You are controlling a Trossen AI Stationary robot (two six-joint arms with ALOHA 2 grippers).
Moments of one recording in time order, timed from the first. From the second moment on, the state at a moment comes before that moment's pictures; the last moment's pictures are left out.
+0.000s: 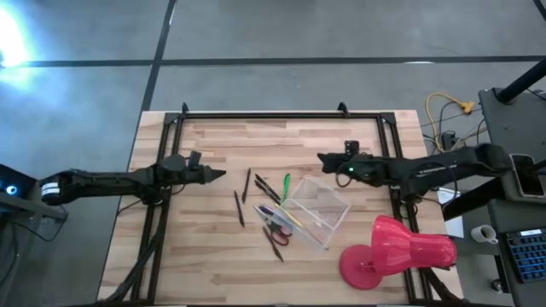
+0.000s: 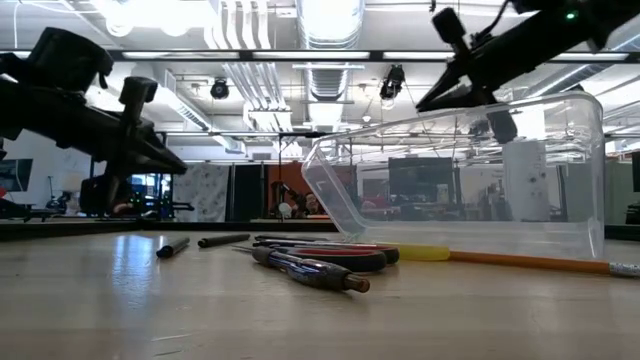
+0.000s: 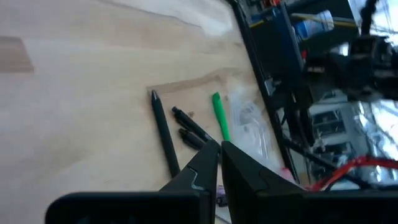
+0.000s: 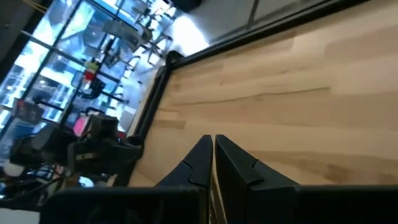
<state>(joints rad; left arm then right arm) 0.28 0.57 0.02 0.24 0.00 -1.12 0.02 1.09 0.55 0.11 0.58 1.23</state>
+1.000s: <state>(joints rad) 0.28 0.65 0.19 0.00 -0.03 -1.21 -0.15 1.95 1.41 -0.80 0.00 0.94</state>
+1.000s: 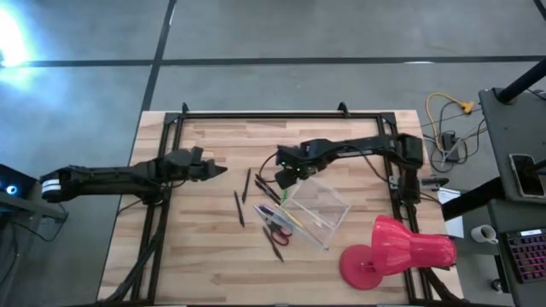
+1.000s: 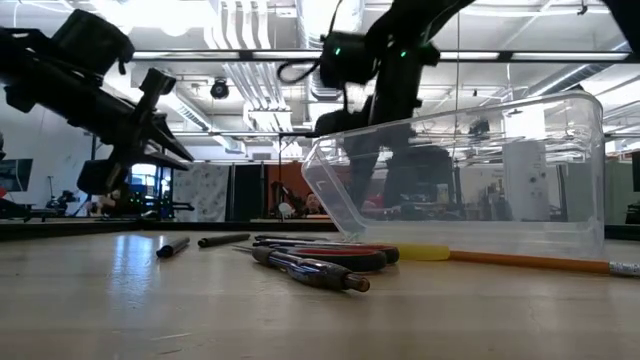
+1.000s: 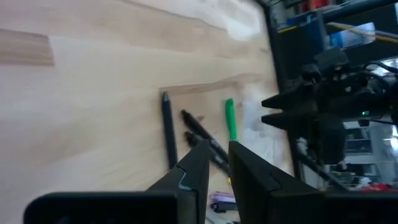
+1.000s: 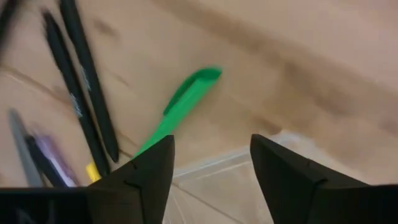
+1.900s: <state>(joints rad) 0.28 0.65 0.18 -0.01 -0.02 -1.19 -0.14 2.17 1.55 -0.79 -0.07 0.85</state>
